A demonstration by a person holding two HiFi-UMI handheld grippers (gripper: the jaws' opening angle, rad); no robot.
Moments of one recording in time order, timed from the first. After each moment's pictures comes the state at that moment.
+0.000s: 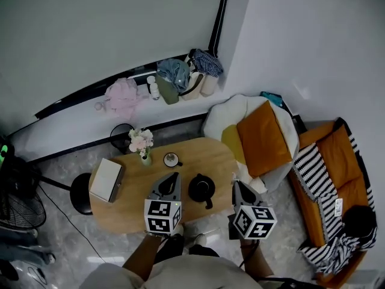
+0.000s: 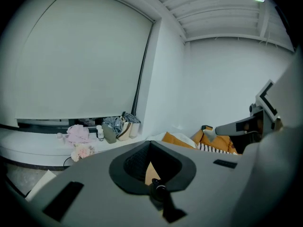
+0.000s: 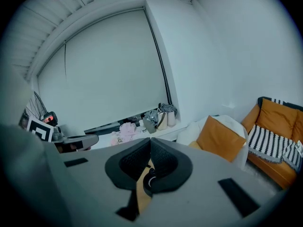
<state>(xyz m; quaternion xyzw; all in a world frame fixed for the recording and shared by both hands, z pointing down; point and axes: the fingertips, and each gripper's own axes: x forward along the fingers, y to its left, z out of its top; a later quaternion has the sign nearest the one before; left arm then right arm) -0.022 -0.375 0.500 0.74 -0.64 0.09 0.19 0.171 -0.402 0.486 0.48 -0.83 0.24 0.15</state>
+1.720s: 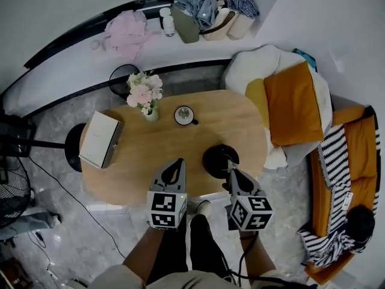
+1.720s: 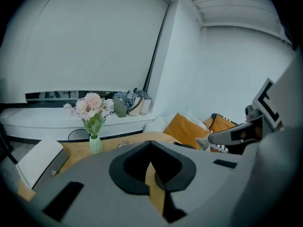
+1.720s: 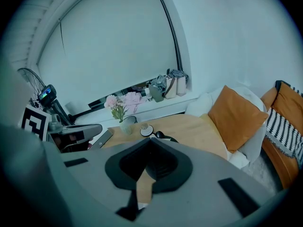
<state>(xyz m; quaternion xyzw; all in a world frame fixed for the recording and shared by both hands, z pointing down) -0.054 -0.351 0.663 0.69 -0.66 0.13 0.28 0.107 -0.384 0.663 0.40 -0.82 0.30 0.29</state>
